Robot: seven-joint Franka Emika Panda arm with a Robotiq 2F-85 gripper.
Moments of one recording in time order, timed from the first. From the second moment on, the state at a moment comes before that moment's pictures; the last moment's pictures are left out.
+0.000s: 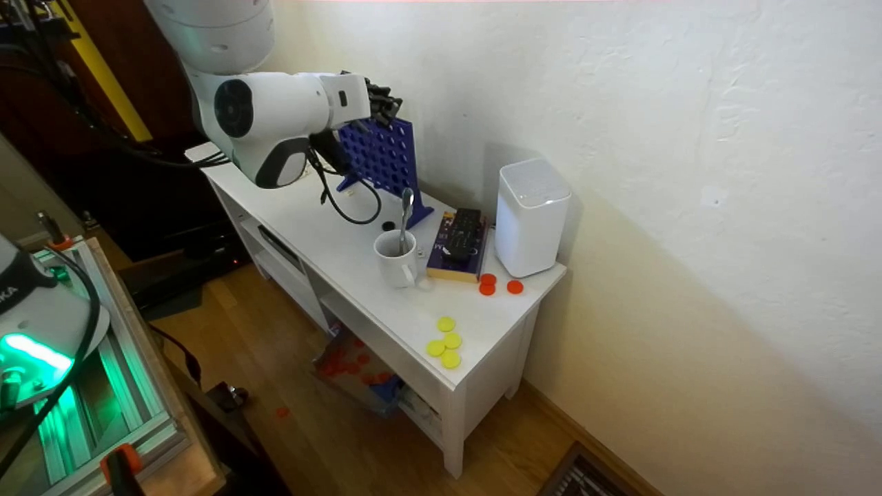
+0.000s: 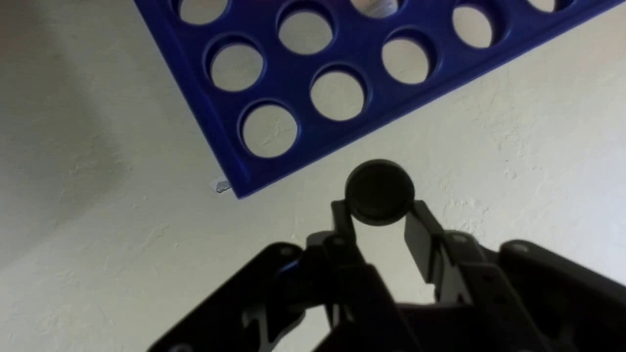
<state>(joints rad) -0.79 0.87 0.66 -2.40 -0.40 4.21 0.02</state>
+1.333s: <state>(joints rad) -0.94 1.05 0.79 -2.40 -0.47 4.21 -0.31</state>
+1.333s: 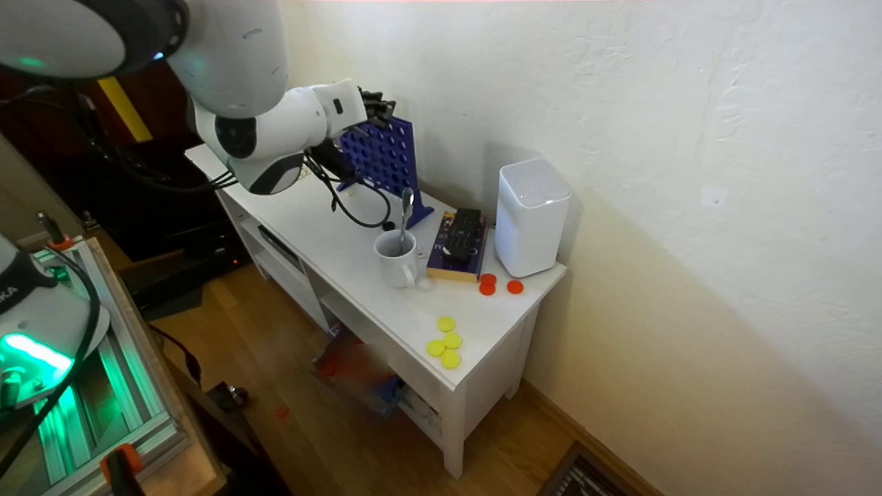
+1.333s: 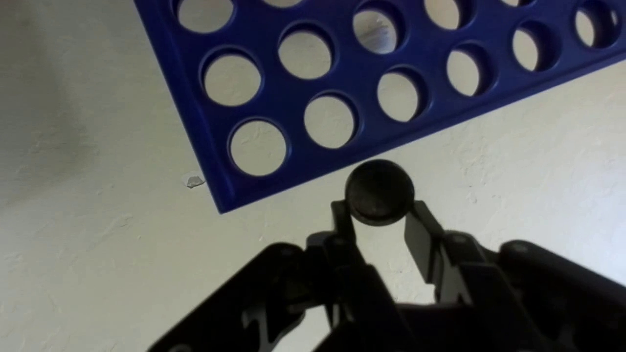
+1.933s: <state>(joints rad) -1.01 1.13 0.85 -2.40 -0.49 4.22 -0.42</state>
